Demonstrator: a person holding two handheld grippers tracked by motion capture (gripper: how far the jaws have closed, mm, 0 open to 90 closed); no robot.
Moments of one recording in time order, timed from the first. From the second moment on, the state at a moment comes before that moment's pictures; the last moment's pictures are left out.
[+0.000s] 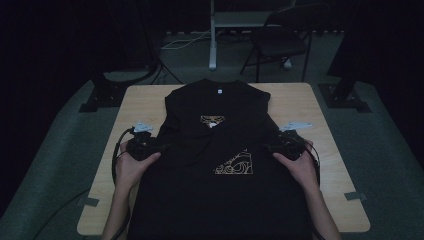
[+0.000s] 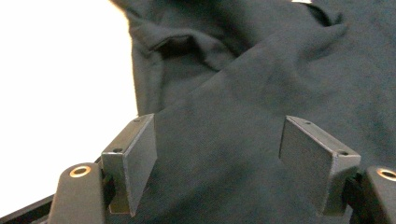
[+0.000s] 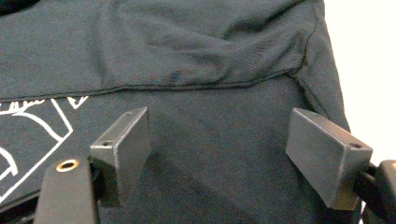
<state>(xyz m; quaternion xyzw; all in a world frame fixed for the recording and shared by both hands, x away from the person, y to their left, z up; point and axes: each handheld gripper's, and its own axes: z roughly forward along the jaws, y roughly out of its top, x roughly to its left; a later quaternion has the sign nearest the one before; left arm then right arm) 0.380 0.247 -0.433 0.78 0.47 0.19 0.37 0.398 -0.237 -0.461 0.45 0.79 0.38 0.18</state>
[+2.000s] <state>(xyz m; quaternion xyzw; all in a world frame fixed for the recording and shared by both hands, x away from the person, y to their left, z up) 0.381 0.282 -0.434 0.73 0.53 0.17 0.39 0.398 -0.237 -0.461 0.45 0.79 0.38 0.18</state>
